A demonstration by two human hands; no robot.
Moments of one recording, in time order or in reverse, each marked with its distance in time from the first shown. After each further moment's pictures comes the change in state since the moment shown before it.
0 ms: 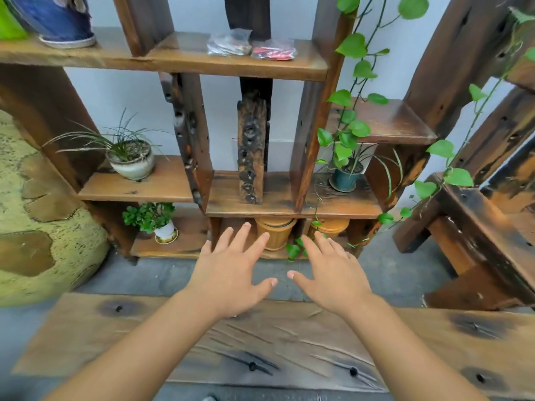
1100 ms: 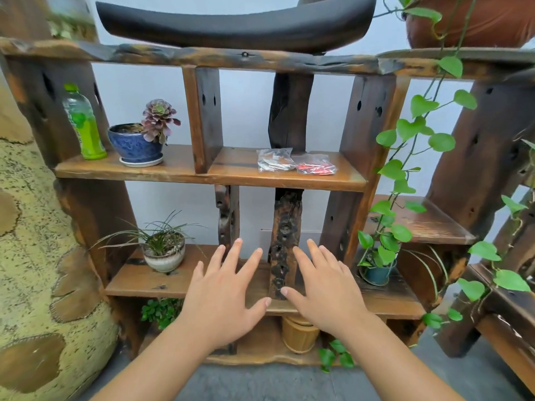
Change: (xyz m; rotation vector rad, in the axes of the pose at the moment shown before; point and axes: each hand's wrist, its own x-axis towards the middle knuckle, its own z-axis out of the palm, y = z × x) left_hand 0.057 -0.150 -0.119 0.078 0.373 -0.056; right_hand 0.124 -0.140 -0.112 -0.068 0.355 -0.143
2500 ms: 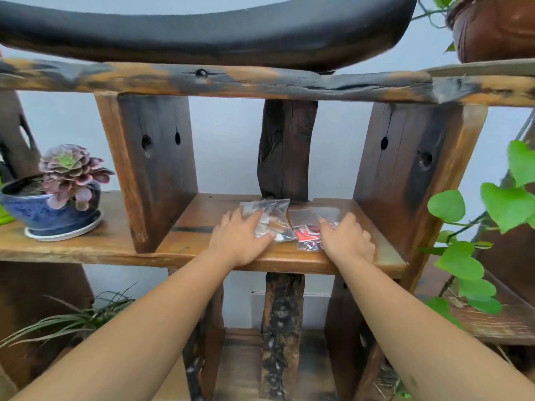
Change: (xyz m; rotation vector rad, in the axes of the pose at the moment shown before) left_hand 0.418 -0.047 0.026 -0.175 -0.027 -0.135; right_hand 0.377 0.139 -0.018 0.344 0.281 0.639
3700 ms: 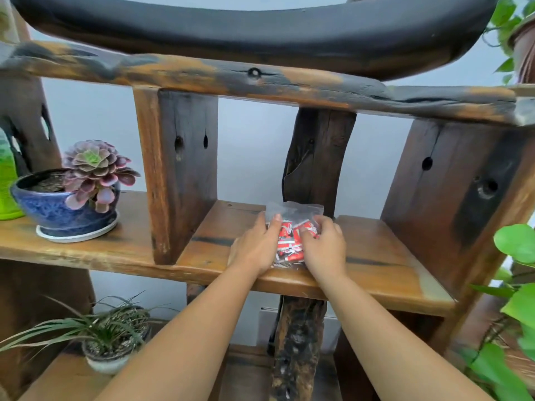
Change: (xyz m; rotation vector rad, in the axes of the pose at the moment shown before) left_hand 0.020 -0.022 0.005 -0.563 0.122 -0.194; right_hand -0.022 -0.083 0.050 0.550 -0.033 -0.252
